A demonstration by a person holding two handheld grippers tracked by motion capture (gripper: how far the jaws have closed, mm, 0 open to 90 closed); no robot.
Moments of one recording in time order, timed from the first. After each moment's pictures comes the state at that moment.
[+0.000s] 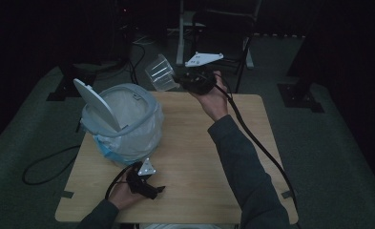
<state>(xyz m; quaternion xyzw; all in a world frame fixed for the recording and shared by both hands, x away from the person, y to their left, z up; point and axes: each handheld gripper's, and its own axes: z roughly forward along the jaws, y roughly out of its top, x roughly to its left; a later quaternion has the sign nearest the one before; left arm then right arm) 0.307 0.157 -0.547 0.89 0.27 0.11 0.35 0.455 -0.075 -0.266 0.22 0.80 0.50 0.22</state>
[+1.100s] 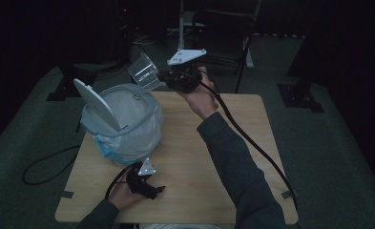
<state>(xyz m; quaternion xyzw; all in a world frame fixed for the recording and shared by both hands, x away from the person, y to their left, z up) 0.306 0.157 -0.547 0.89 0.27 0.11 0.35 0.444 -0.036 -0.249 0.18 0.81 0.51 0.22</state>
